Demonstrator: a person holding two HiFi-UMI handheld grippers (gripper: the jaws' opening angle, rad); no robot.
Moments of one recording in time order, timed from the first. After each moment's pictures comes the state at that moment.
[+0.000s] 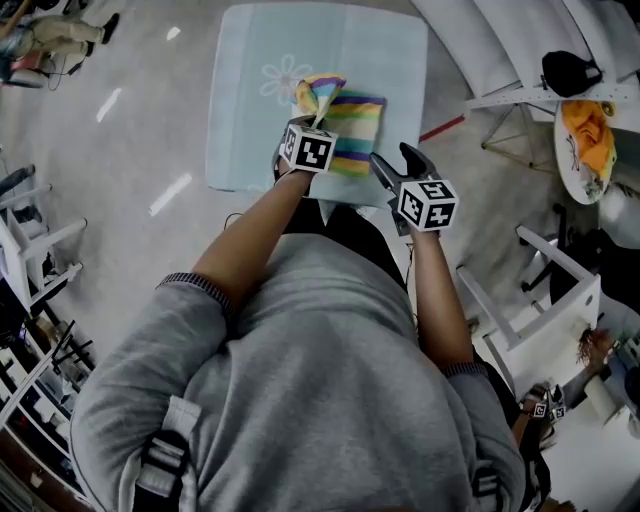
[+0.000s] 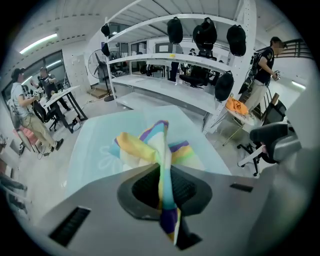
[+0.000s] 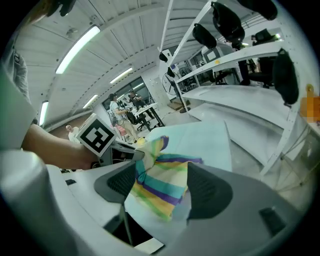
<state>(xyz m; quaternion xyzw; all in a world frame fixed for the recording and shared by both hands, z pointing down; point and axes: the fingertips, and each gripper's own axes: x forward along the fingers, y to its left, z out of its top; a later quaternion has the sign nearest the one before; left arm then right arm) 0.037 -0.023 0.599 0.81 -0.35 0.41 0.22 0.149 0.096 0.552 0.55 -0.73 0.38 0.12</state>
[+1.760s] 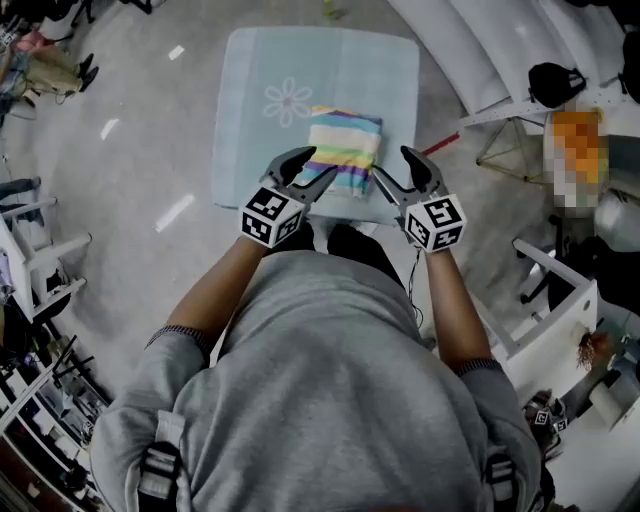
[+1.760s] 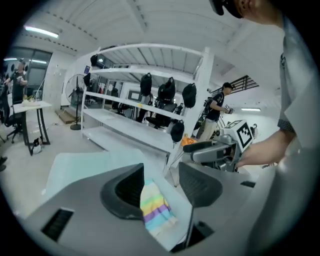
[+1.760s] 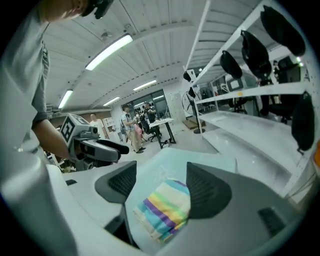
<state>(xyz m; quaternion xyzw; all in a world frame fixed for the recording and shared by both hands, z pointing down) 0.038 0.040 0.432 0.95 -0.19 0.17 0.20 0.148 0.078 0.460 0.52 -0.81 0.24 0.12</state>
